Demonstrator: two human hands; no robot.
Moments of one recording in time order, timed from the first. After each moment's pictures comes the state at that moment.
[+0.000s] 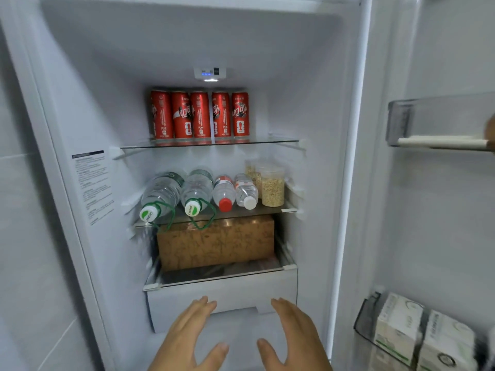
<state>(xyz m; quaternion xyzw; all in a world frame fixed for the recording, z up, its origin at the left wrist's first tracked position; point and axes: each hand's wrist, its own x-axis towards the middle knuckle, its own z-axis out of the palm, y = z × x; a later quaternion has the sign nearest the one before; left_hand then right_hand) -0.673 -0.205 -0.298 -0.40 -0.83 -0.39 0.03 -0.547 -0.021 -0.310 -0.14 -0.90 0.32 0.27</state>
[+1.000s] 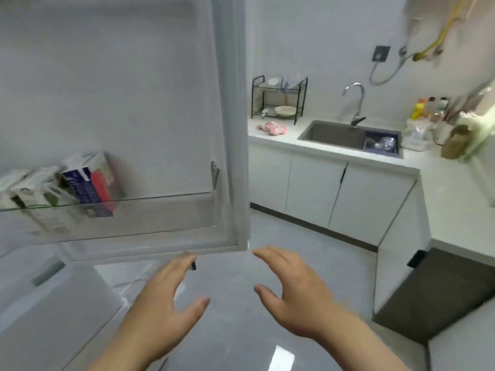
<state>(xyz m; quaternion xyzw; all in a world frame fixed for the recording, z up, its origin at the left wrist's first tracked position) -0.269 -0.093 -0.333 -0.69 -0.66 -0.27 -0.15 -0.021 -0.043 -0.330 -0.45 -0.84 0.15 0.24</state>
